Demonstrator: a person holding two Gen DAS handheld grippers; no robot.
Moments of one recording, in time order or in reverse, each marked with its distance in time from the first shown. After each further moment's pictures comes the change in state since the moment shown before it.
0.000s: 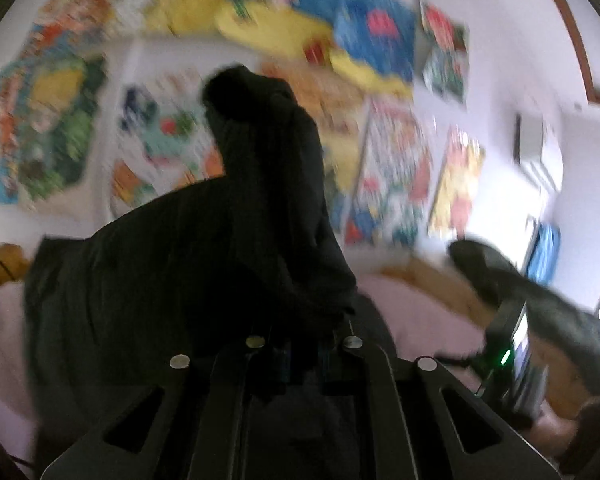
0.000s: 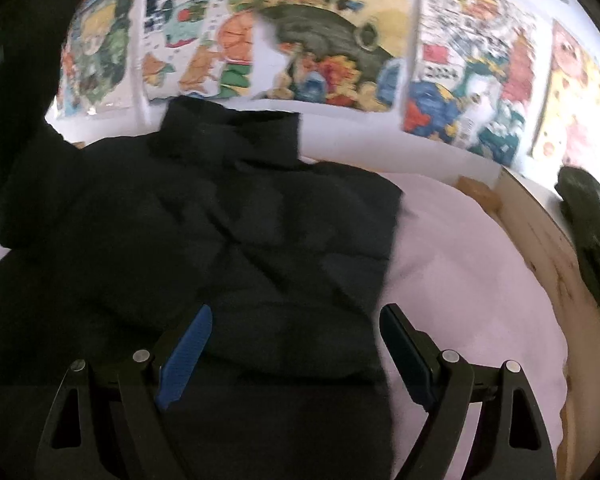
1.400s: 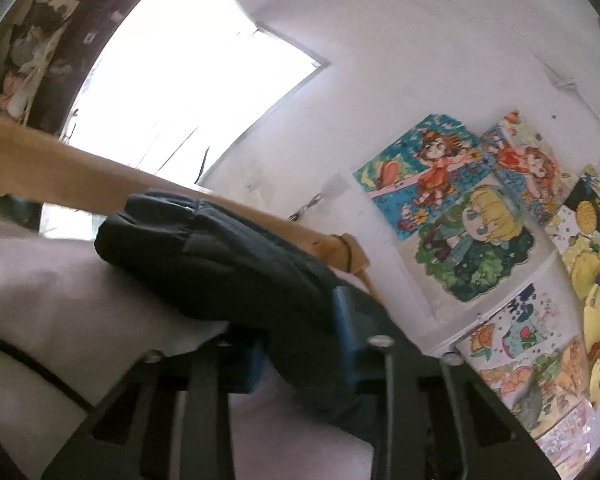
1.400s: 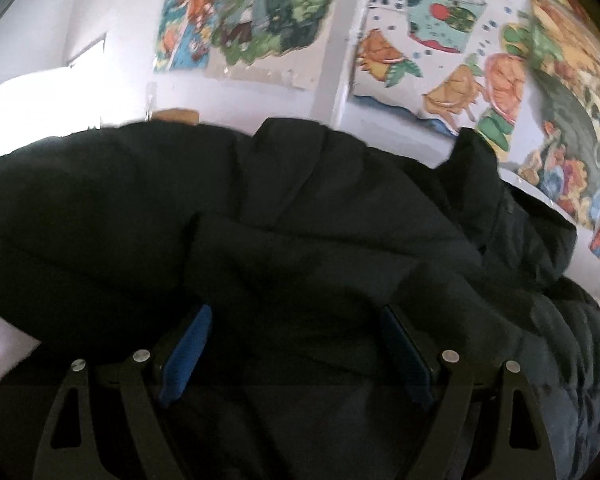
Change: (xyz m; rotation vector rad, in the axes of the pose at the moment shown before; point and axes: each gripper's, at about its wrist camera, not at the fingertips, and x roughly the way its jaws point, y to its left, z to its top) left arm -0.299 0.332 -0.167 -0.944 -0.461 0.703; right arm 0.118 0.320 0.063 -0.238 -0.087 0.172
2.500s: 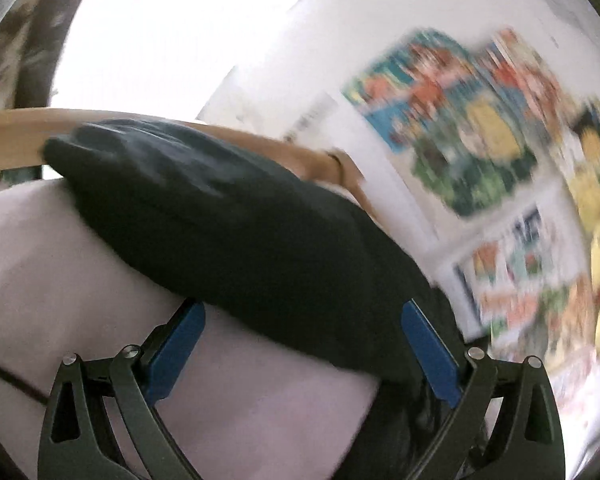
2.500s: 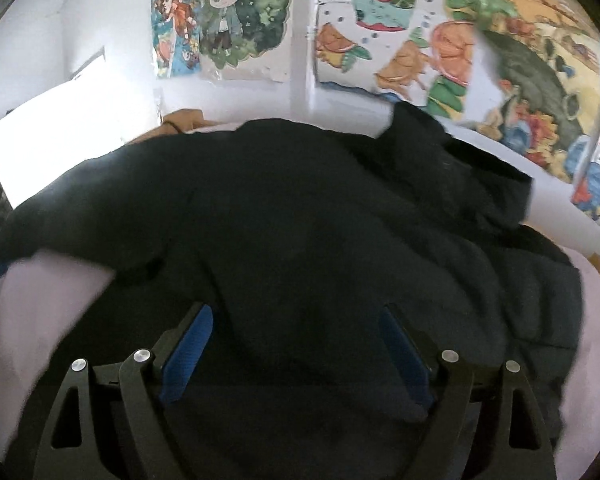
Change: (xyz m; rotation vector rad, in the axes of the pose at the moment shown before) left arm 0.014 -0.035 -0.014 0.025 0.282 0.065; right arm -0.064 -0.039 0.000 0.086 0.119 0.111
